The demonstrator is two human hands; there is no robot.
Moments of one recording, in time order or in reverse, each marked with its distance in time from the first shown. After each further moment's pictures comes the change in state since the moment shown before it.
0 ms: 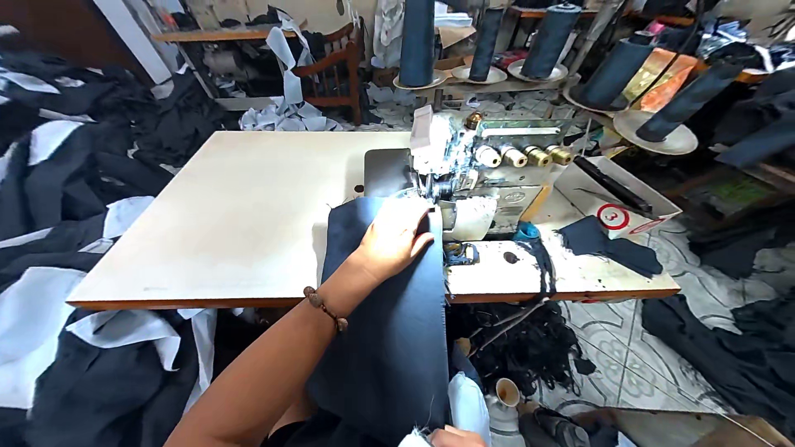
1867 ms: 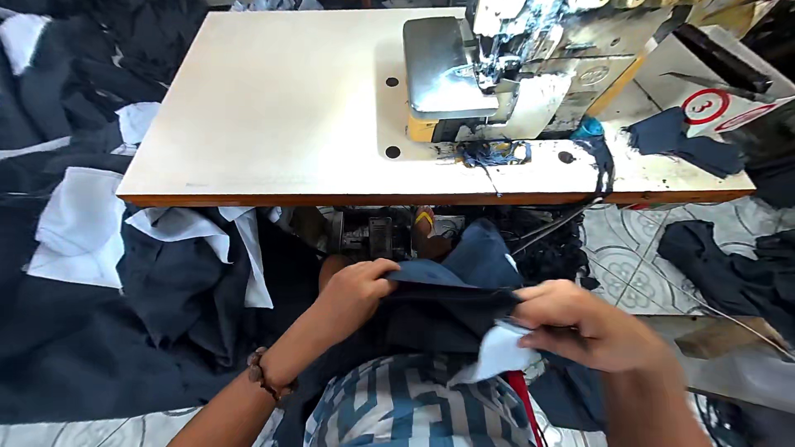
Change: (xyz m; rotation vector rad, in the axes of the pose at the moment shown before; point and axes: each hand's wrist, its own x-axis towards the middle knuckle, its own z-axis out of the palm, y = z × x) left_hand -0.260 0.047 -0.044 -0.228 -0.190 -0.024; right_hand 0.044 -0.049 -0.069 -0.129 -0.495 -0.286
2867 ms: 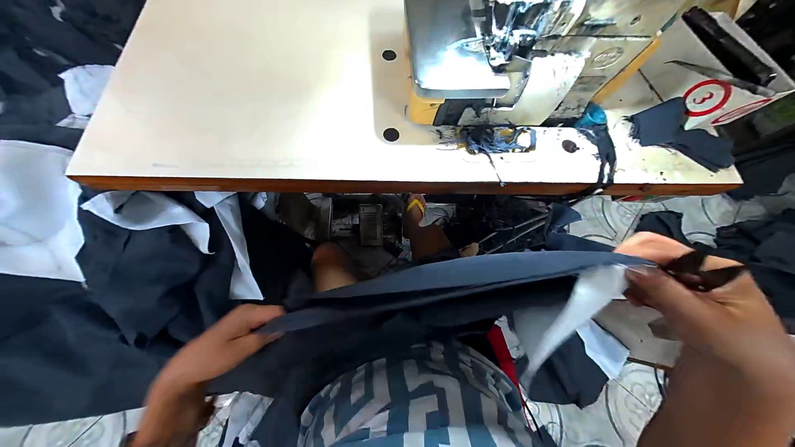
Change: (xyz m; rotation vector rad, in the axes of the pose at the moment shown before) left_hand -0.142 -0.057 -0.060 -0.661 -0.104 -0.435; right_hand -0.061 -0.019 -0.036 -0.095 0.614 0.510
